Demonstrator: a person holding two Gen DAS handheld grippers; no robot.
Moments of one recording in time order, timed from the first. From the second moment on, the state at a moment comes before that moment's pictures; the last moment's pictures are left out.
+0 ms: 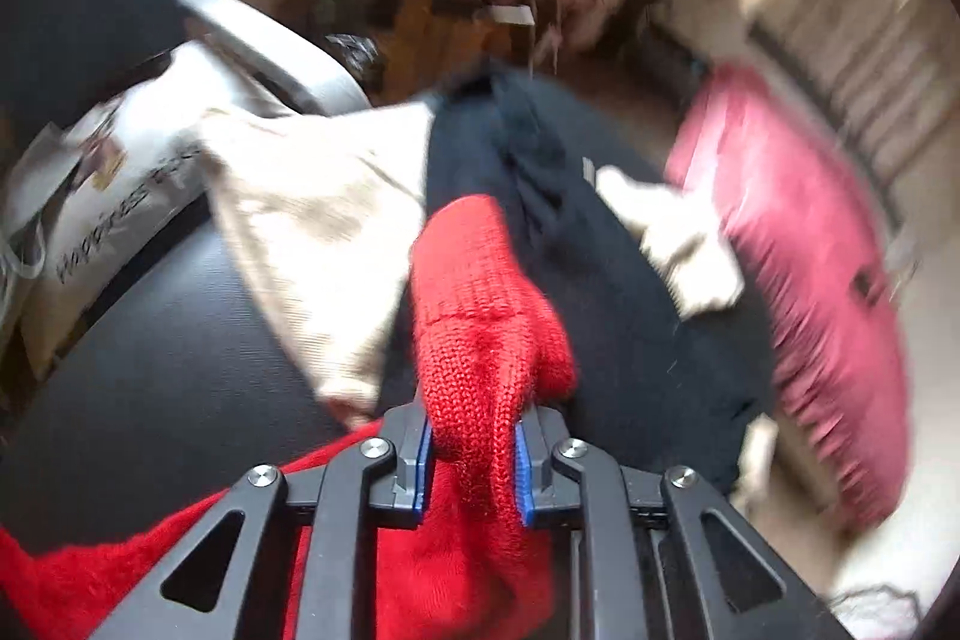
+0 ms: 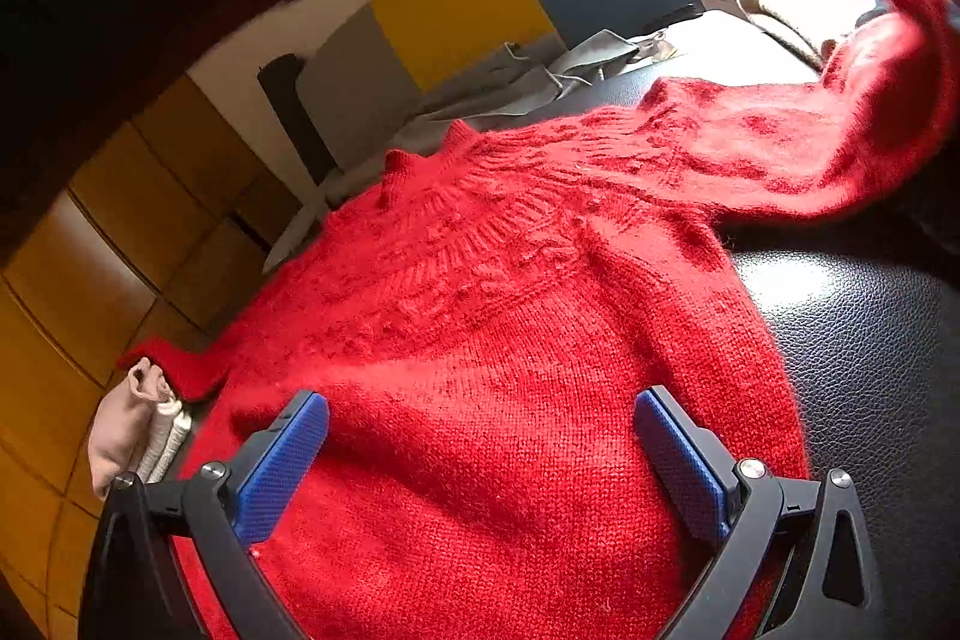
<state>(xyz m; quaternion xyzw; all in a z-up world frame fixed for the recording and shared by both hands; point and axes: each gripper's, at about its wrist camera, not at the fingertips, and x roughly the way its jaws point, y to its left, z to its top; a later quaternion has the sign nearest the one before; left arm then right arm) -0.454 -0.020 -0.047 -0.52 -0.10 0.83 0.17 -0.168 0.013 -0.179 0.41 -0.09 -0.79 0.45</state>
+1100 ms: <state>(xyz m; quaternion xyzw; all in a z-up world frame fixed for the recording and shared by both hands) -0.118 -0.402 -0.112 -0.33 -0.41 0.85 -0.06 -0.193 -0.124 -0.180 0.40 0.18 -0.80 0.40</state>
